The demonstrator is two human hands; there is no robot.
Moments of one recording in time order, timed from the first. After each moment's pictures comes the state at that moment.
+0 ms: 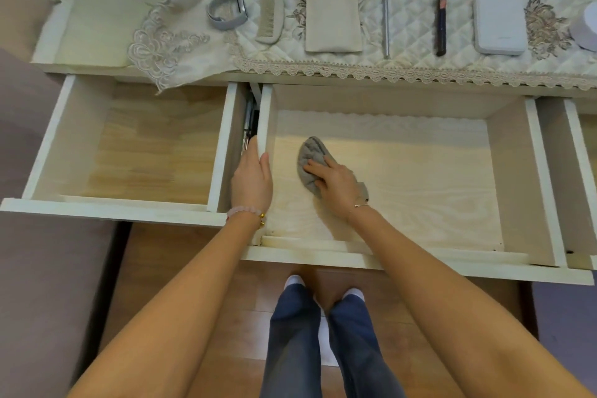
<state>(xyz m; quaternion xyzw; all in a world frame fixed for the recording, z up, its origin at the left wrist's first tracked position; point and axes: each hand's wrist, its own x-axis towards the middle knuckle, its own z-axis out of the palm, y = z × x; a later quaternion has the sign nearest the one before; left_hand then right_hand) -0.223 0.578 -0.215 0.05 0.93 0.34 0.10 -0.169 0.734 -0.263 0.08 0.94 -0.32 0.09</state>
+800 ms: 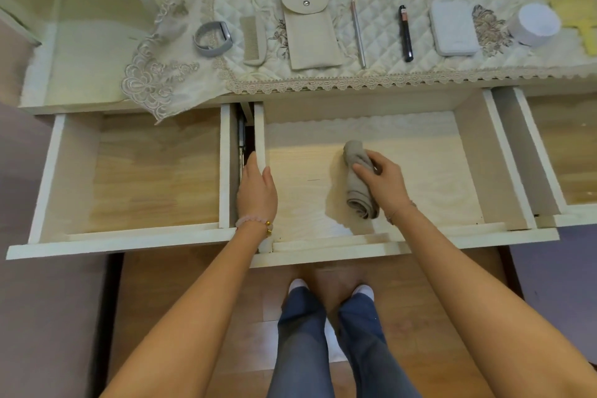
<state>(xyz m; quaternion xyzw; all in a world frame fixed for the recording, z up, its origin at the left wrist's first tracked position) -0.229 0.570 -0.208 0.06 0.91 0.37 0.16 -0.129 0.765 -0.201 0.34 0.76 -0.56 -0.06</state>
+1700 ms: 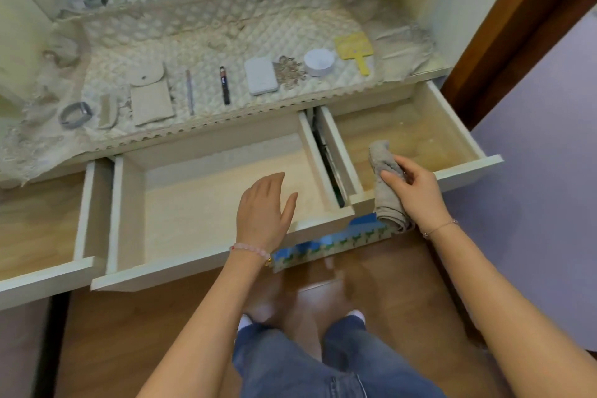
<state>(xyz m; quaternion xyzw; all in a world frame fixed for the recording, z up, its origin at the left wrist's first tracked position) -0.003 0.787 -0.105 0.40 0.89 0.19 0.04 0.151 0.995 -0.089 0.37 0.73 -0.55 -0.18</state>
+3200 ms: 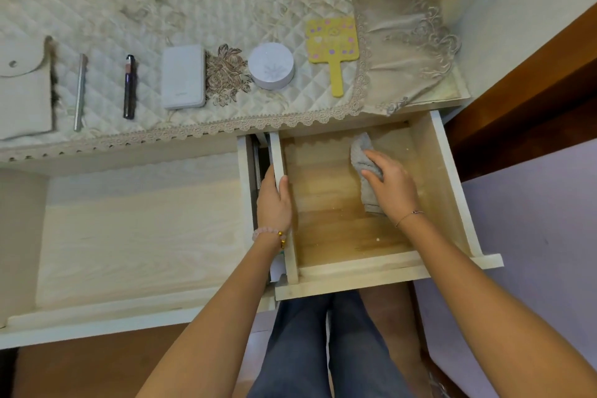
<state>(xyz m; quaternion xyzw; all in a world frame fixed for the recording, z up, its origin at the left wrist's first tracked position) -0.038 1.041 -0.209 0.04 0.86 0.46 0.22 0.053 1.227 -0.201 0.30 0.88 -0.37 -0.05</state>
